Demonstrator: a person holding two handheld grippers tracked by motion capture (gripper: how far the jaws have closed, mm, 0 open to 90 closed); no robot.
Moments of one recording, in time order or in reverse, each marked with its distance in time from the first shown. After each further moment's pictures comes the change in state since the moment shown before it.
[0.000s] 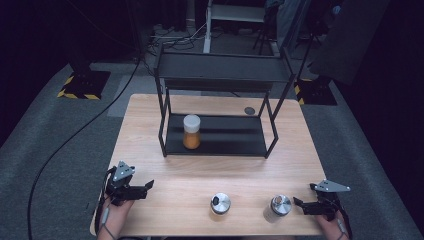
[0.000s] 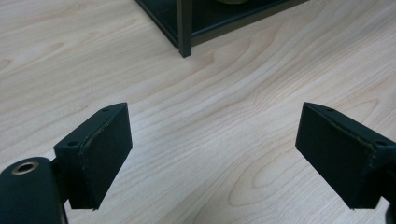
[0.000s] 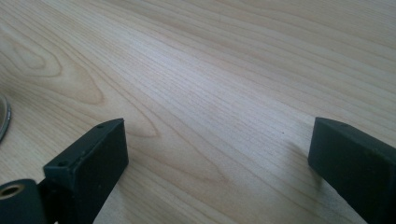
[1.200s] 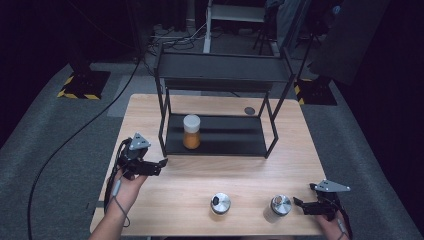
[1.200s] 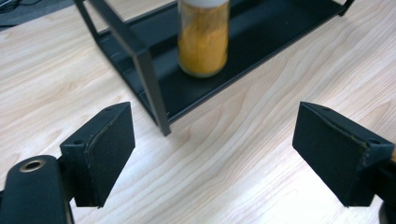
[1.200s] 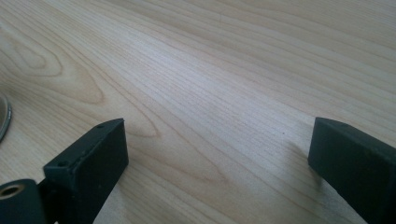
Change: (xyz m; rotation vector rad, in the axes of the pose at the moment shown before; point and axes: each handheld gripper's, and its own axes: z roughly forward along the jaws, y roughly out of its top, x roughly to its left) left arm -0.013 0.107 -0.010 0.041 -0.040 0.080; right arm -0.001 0.000 0.000 0.000 0.003 -0.003
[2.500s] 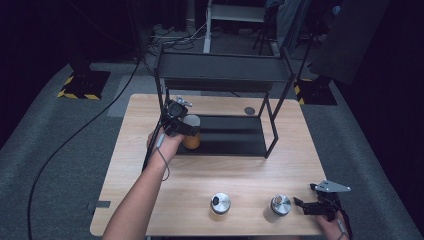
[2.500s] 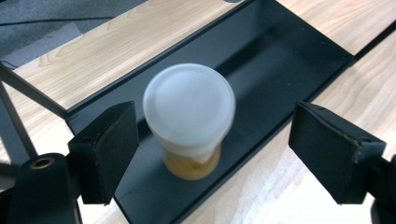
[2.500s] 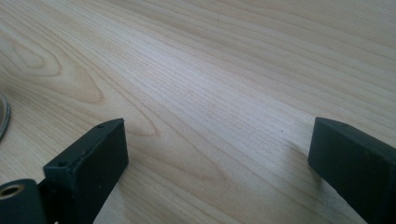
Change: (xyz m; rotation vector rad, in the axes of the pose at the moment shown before) left arm -0.005 0.142 0.085 0.098 -0.039 0.010; right arm 0.001 -0.001 -0.001 0.000 -0.006 0.005
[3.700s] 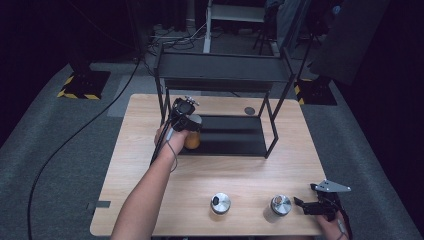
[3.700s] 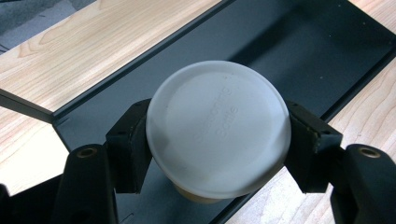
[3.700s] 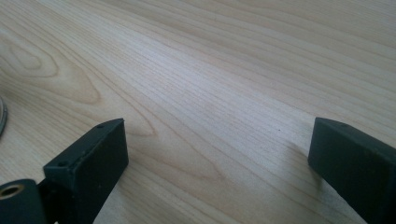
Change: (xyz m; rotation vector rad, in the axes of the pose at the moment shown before) left arm 0.015 0.028 0.056 0.105 0.008 0.015; right arm 0.001 0.000 0.000 0.000 -0.007 0.006
